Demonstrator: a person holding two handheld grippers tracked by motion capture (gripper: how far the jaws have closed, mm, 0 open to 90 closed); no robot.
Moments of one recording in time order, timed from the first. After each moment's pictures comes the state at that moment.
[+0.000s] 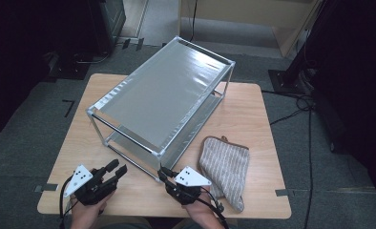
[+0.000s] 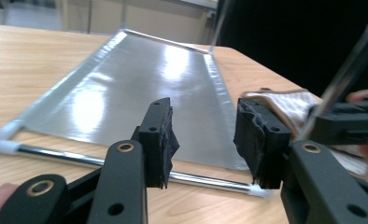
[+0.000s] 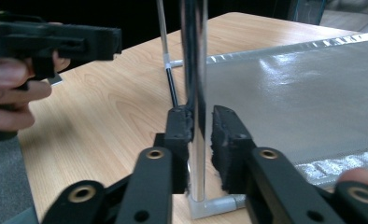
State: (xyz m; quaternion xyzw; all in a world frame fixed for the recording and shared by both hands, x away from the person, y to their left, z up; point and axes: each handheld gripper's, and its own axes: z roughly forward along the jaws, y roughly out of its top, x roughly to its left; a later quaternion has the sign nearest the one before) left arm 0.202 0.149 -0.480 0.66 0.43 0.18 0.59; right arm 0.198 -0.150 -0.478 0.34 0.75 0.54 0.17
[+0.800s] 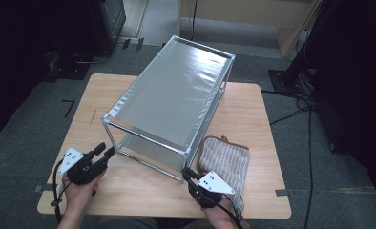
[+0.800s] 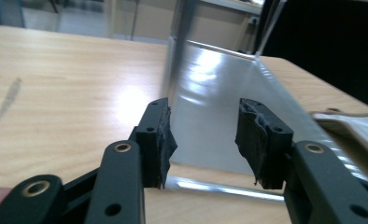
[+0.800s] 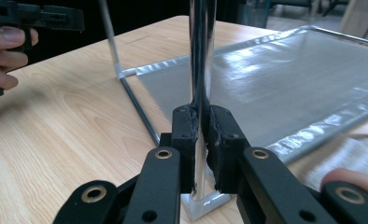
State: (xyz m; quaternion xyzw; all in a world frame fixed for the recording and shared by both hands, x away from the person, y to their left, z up) left arm 0.251 0.175 -0.482 0.64 0.47 0.23 0.56; right arm 0.182 -0.205 -0.480 0.40 0.71 0.53 0.24
